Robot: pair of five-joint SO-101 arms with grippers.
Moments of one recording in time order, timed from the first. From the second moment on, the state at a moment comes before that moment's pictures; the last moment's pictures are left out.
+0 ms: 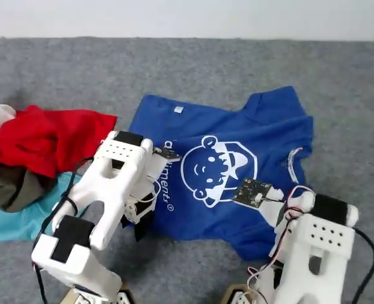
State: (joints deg) left arm 11.6 8.4 25.1 98.8 -17.3; right arm 16.5 -47.6 56.2 97.3 74.2
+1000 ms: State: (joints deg) left arm 11.5 30.4 13.8 98.8 -10.2; right arm 19.3 -48.4 58.3 94.9 74.3
